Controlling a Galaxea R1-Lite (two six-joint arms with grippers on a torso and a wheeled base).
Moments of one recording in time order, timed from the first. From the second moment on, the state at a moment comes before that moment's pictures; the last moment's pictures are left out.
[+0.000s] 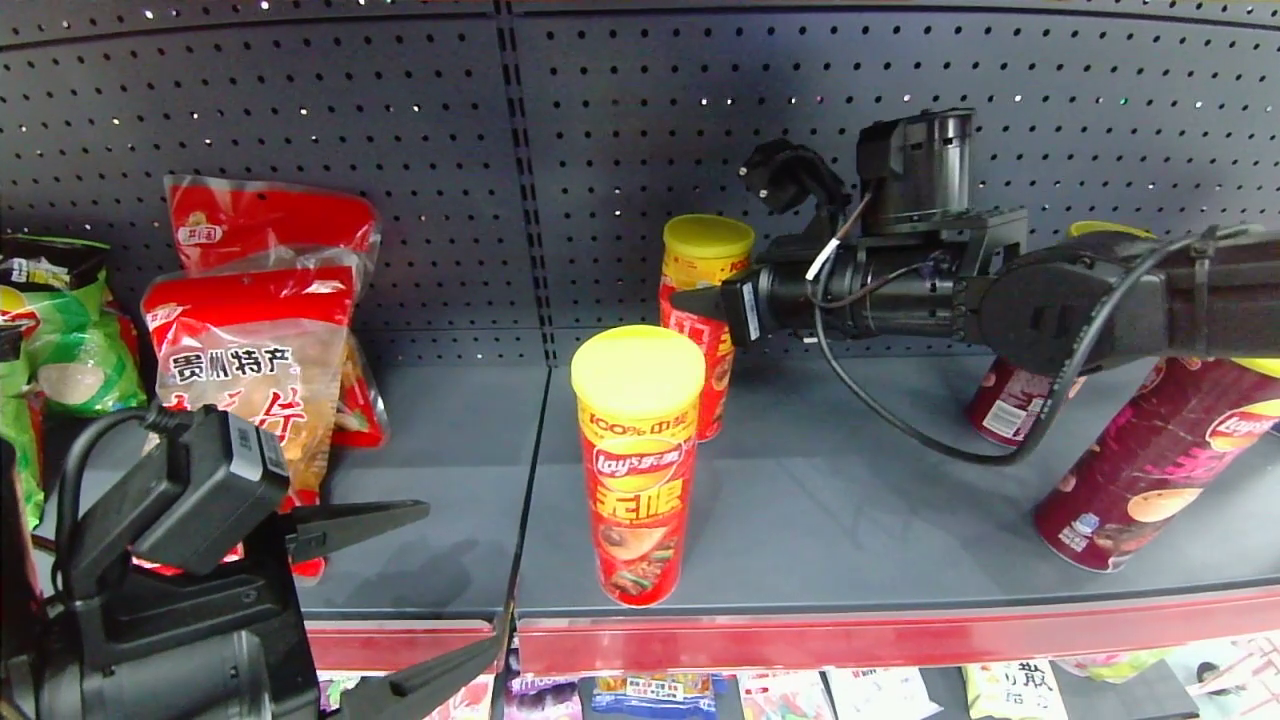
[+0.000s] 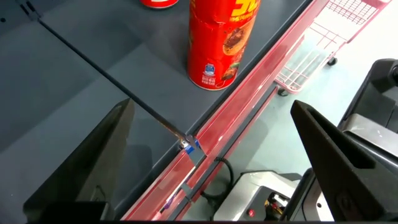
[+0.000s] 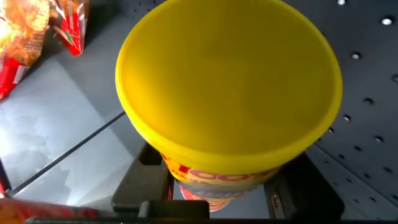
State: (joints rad) left arm -0.58 1.17 -0.42 -0.39 -0.29 0.10; right arm 0.55 1.95 -1.50 -0.16 0.24 -0.15
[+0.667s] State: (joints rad) left arm -0.58 1.17 -0.42 -0.39 -0.29 0.10; right arm 0.58 1.96 -1.49 -0.16 0.23 -0.16
